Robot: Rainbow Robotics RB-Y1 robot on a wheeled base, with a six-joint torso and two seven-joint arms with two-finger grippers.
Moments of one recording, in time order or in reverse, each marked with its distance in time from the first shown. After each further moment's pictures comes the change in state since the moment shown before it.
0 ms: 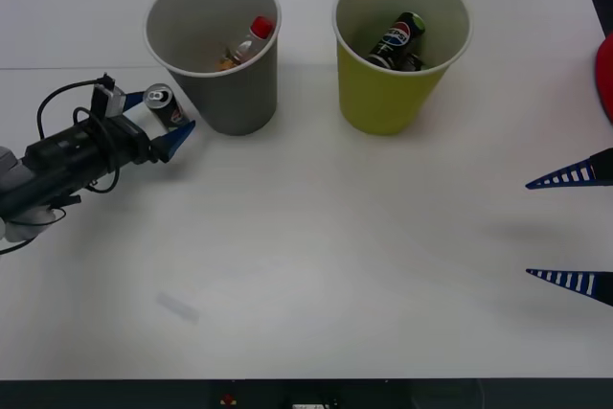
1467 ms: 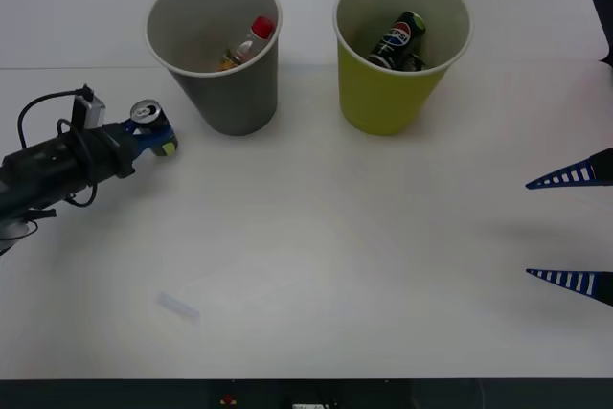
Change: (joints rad) right arm 0.000 0.000 0.000 0.000 0.000 0.000 0.000; left arm 0.050 0.062 0.011 -0.011 -0.039 -0.154 0.090
